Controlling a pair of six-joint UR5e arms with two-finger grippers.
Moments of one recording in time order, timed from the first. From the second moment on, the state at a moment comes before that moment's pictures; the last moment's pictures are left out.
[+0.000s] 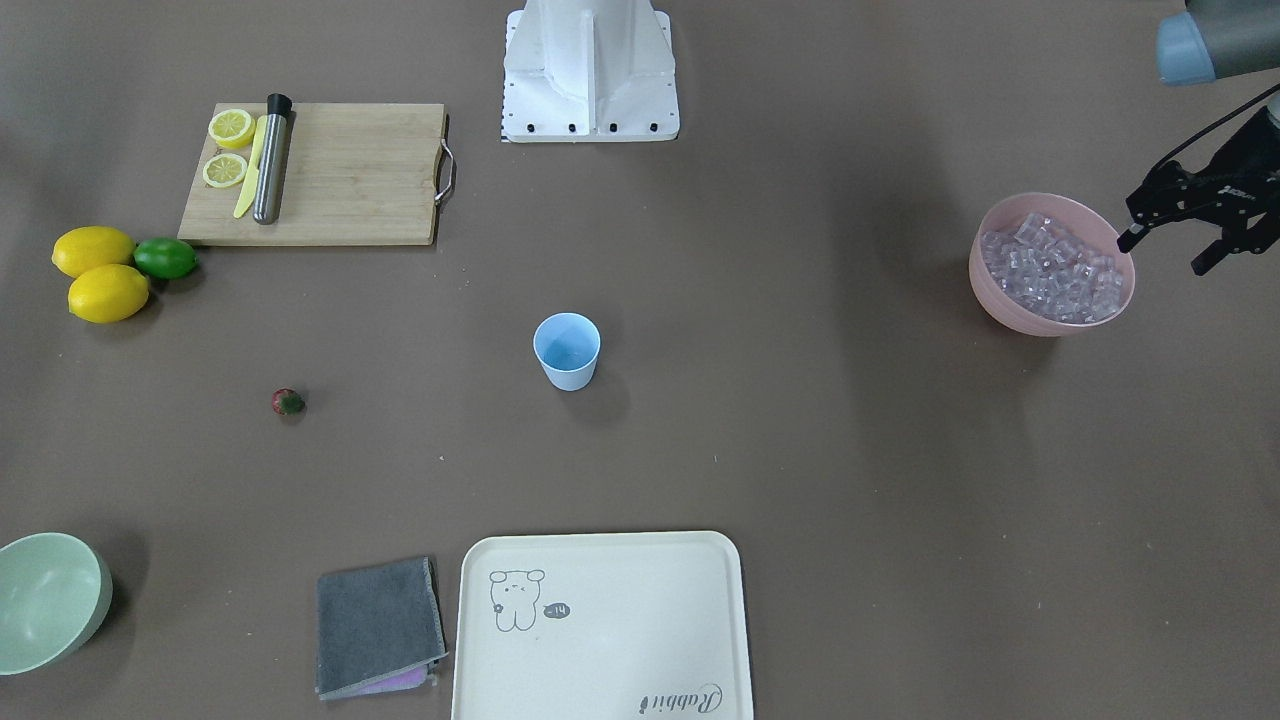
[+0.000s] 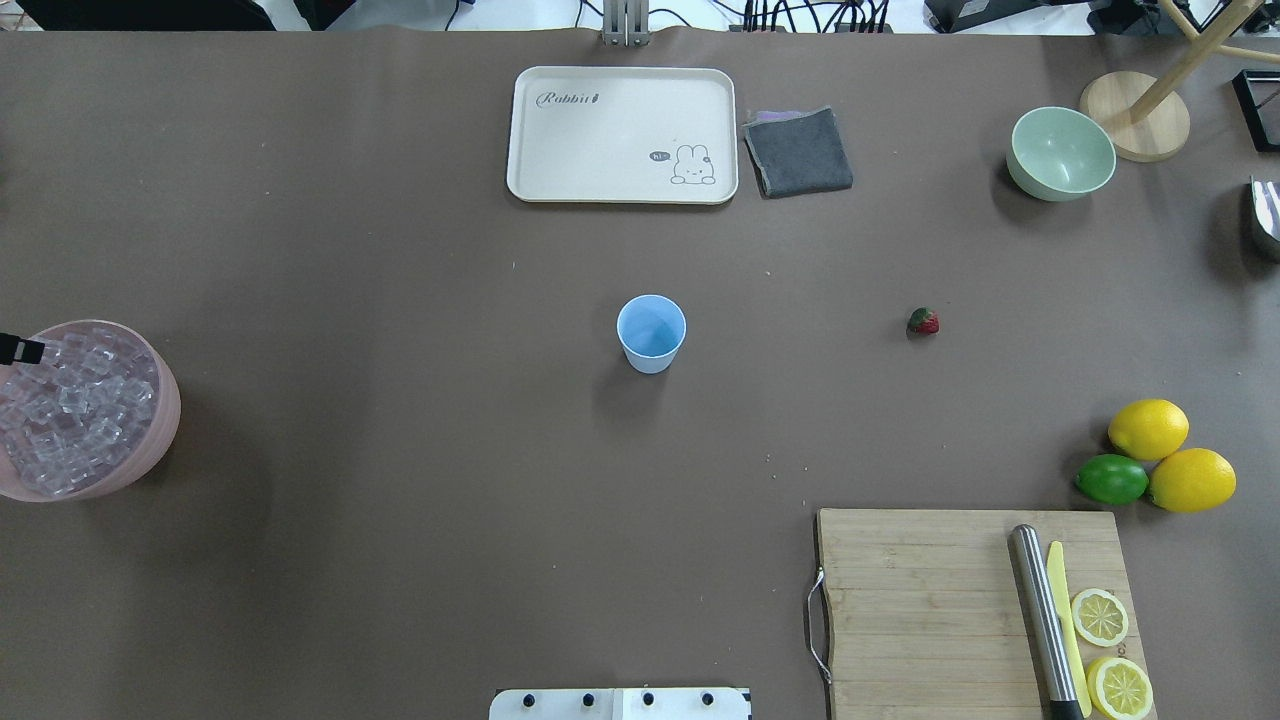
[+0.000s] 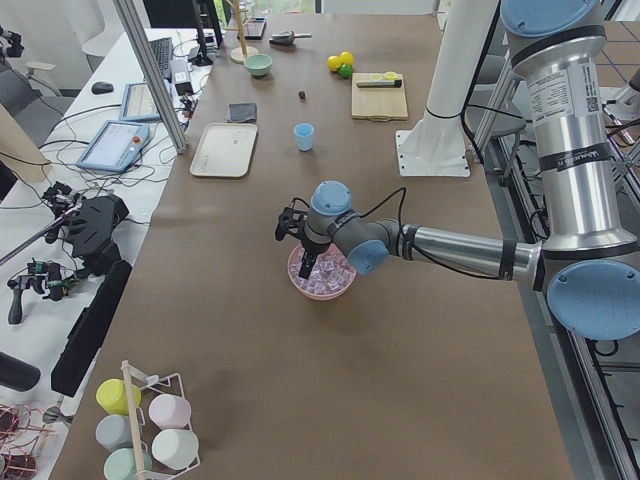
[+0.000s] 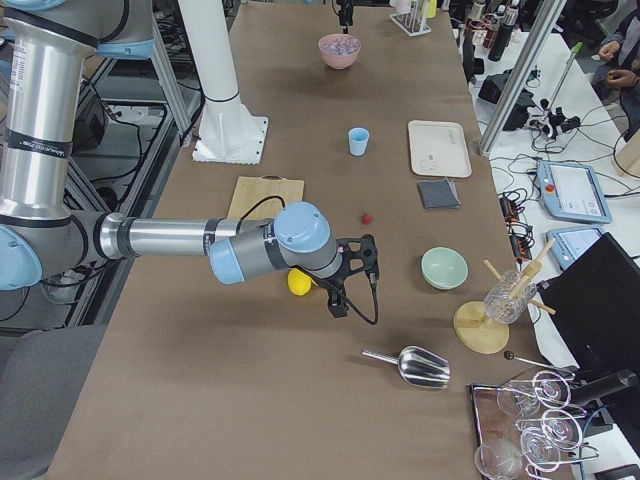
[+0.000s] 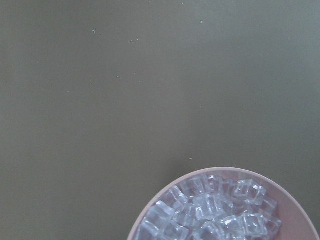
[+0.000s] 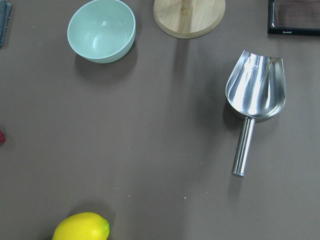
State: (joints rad) left arm -1.04 -1.33 -1.89 -2.25 -2.16 -0.64; right arm 1.63 -1.82 1.85 -1.25 2.47 0.12
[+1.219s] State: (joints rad) left arm -0.86 -1.25 -1.89 -2.29 -2.07 -0.67; right arm 1.63 -1.82 1.85 -1.25 2.47 0.12
